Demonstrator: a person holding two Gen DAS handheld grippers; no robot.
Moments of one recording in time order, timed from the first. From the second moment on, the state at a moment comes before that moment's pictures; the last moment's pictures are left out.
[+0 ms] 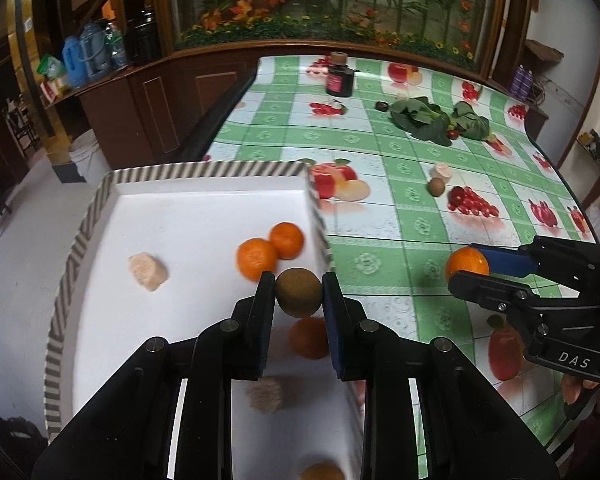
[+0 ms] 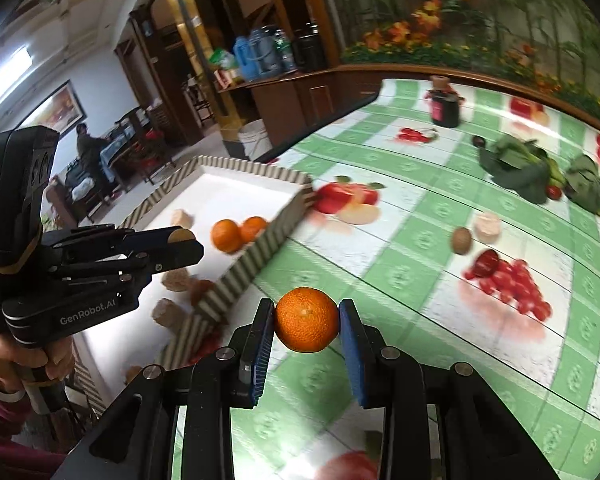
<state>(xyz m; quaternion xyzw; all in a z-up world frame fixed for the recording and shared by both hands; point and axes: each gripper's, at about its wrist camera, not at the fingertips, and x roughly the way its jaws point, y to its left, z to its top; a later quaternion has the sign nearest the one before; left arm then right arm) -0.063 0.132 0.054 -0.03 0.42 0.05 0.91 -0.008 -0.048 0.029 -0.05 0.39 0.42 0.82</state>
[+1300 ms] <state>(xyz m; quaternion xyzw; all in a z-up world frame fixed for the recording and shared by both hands) -0.109 0.227 0.027 -0.07 0.43 0.14 0.89 -0.030 0.075 0.028 -0.13 0.39 0.50 0.76</state>
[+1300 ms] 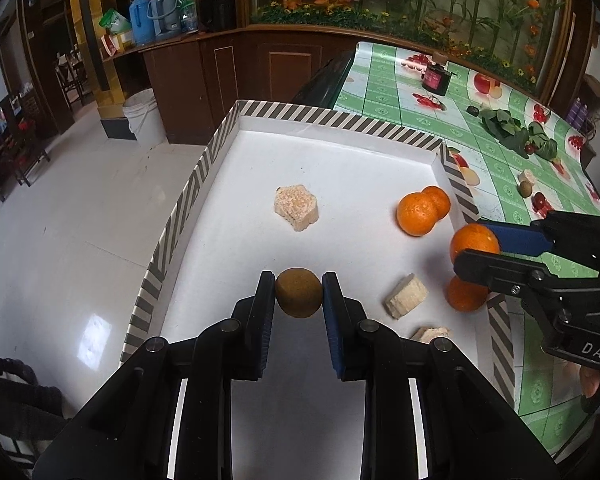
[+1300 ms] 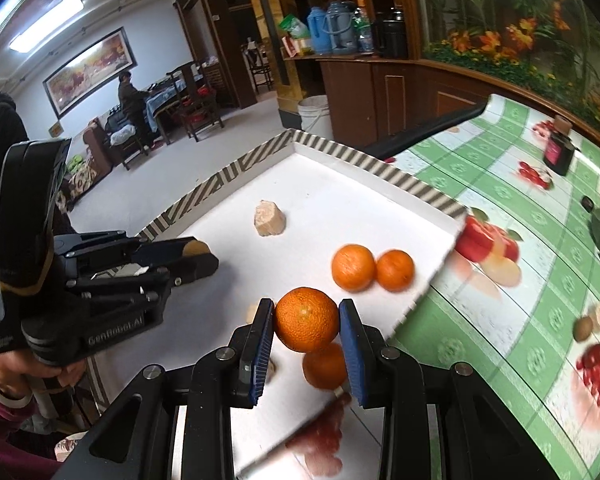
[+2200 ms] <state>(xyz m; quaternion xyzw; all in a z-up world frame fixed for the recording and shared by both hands) -0.102 0.238 0.022 -0.08 0.45 0.14 0.88 -0.008 0.123 0.001 -0.14 0.42 0.51 0.74</state>
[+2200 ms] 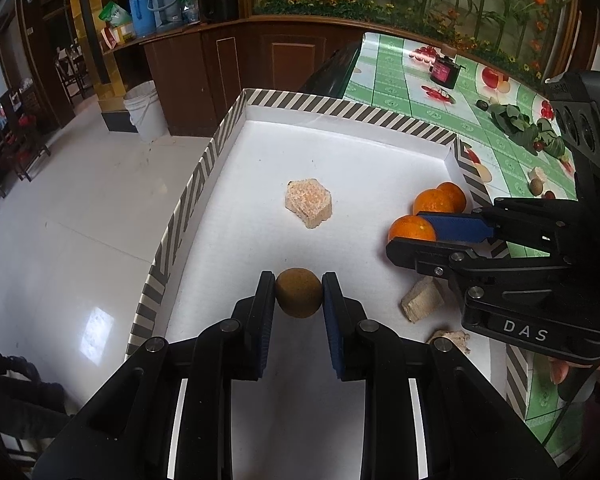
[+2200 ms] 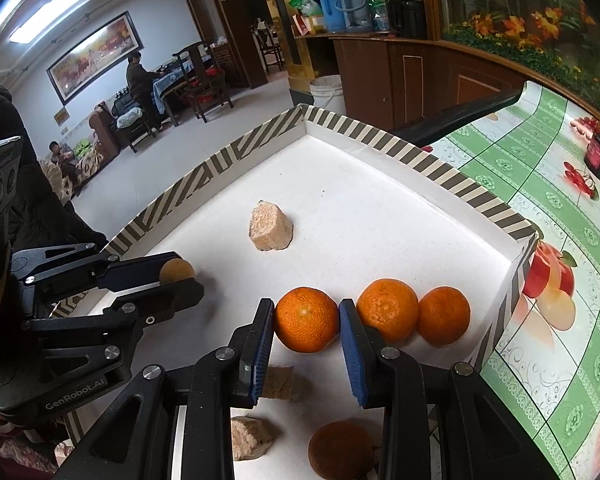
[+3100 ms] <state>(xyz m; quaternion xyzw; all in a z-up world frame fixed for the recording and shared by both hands) -0.099 0.230 0.018 -0.06 0.46 0.16 0.87 -0.013 0.104 0.016 -0.14 0.40 0.52 0.75</state>
